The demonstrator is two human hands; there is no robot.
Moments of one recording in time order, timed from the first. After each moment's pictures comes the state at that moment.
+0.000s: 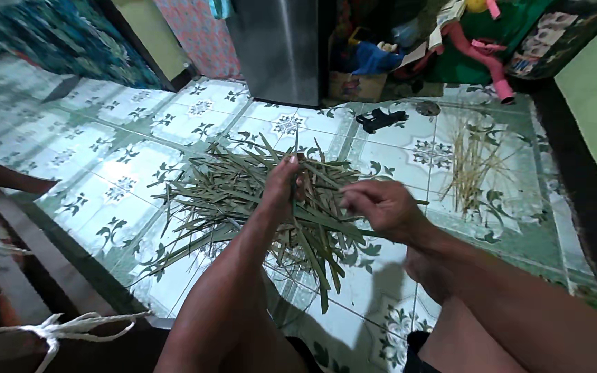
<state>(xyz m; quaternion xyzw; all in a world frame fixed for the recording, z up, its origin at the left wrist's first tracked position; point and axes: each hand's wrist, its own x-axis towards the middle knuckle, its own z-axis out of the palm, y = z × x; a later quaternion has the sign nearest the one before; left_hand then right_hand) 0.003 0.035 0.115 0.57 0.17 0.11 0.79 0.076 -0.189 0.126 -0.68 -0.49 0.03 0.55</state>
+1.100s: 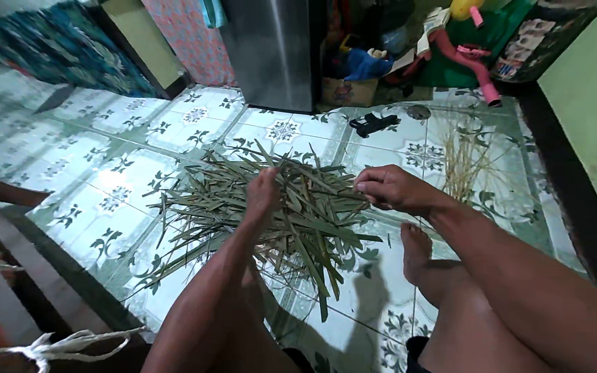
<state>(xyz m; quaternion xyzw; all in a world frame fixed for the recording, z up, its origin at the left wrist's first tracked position) -0.009 0.057 0.102 0.73 0.23 0.16 0.63 0.151 -0.206 0.123 -0.66 -0.41 0.35 0.53</state>
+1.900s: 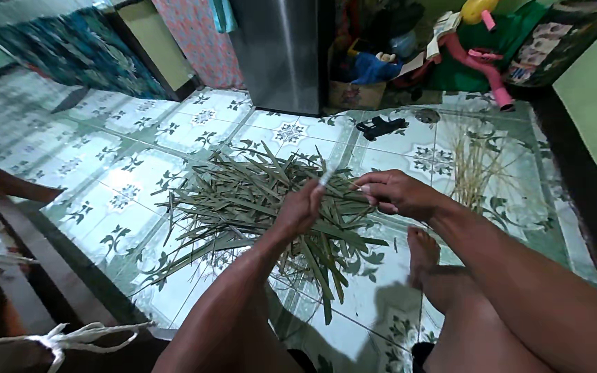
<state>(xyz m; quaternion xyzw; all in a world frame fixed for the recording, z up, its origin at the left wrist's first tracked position) -0.004 0.018 0.108 0.92 0.11 0.06 0.36 0.145 -0.200 0.126 -0.65 -0.33 0.42 0.54</state>
